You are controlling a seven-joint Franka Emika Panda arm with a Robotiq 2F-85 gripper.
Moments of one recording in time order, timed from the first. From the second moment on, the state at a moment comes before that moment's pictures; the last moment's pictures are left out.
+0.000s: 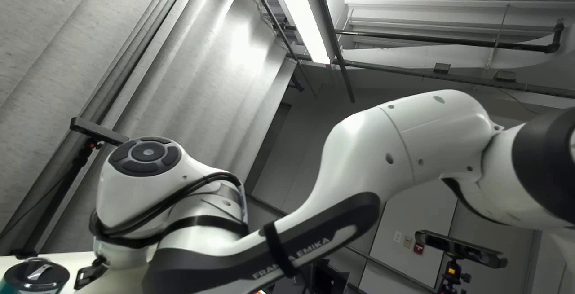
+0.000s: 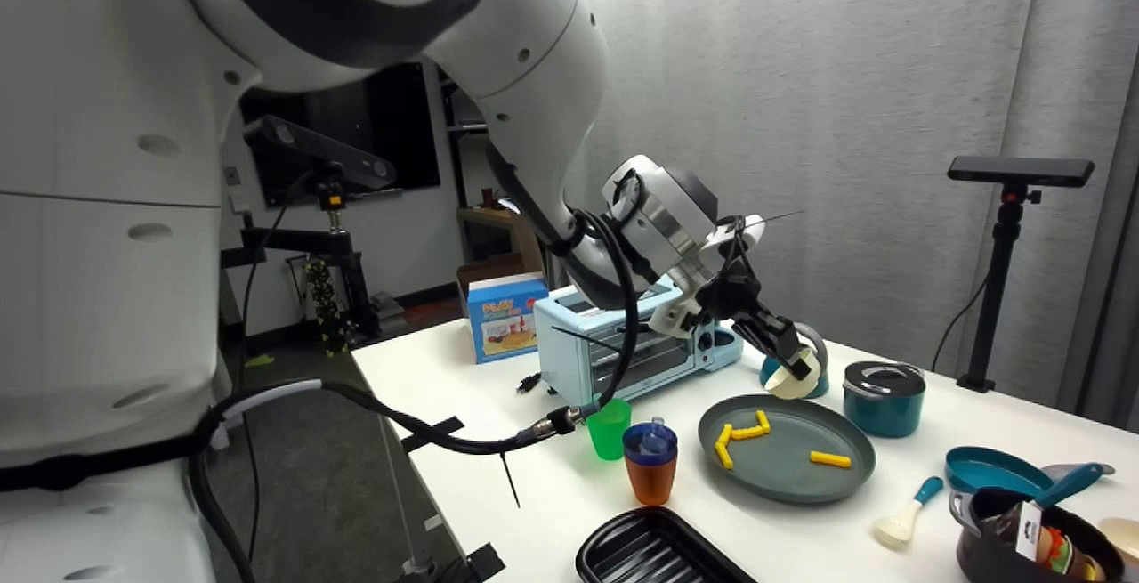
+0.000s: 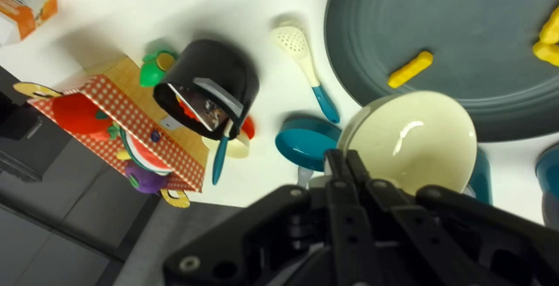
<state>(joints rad) 0.13 0.24 0.07 -2.03 -1.01 2.36 1.31</state>
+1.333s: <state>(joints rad) -0.04 0.28 -0.04 -2.33 -0.72 2.78 1.40</state>
